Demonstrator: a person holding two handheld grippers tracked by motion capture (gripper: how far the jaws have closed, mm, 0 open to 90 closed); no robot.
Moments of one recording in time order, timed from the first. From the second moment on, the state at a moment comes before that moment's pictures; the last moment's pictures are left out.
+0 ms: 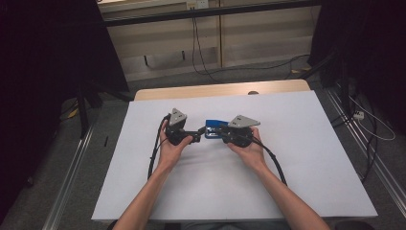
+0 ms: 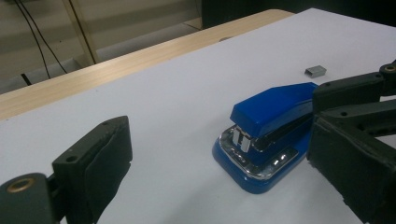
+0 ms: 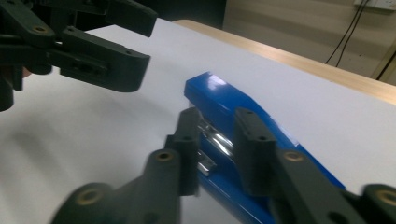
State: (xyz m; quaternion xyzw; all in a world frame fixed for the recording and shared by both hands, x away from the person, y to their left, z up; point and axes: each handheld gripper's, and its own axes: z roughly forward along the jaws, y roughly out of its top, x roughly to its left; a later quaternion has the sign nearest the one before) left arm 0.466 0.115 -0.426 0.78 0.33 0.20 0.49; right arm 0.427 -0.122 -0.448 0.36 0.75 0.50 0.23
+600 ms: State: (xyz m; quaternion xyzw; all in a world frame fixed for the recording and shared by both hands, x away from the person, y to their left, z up) left arm 0.474 0.117 -0.435 0.79 0.33 0.20 0.48; right arm 0.437 -0.110 -0.450 0.36 0.78 0.46 0.20
